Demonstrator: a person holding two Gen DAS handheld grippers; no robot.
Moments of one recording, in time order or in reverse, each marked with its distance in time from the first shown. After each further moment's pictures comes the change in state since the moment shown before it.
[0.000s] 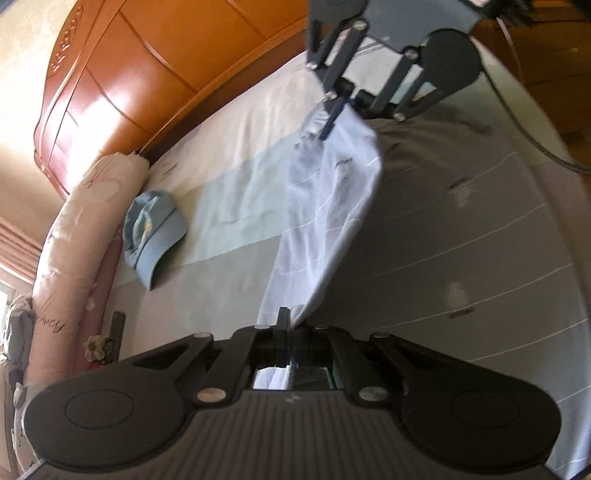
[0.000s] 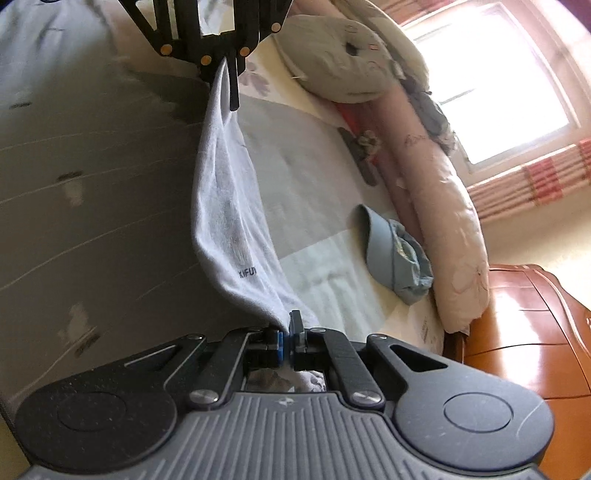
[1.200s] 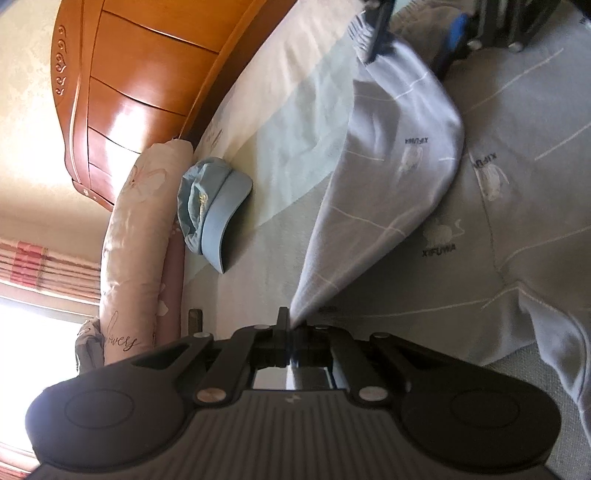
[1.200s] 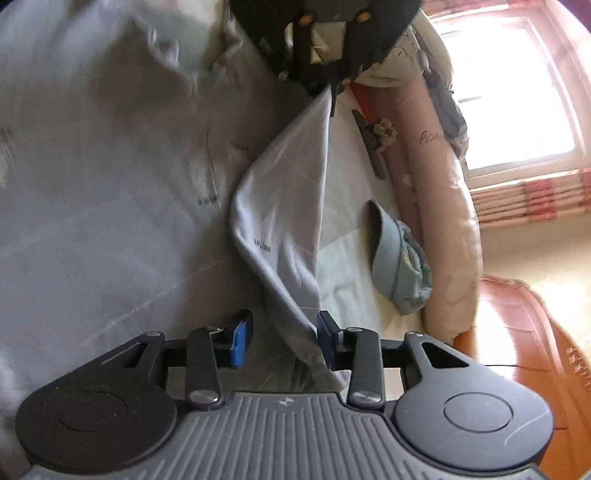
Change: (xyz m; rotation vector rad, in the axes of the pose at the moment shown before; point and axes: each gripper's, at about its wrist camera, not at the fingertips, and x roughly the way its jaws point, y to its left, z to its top) left arm 0.117 0.053 -0.031 0.233 0.138 0.290; right arm 0.086 0.029 0.024 -0.129 0.090 -0.108
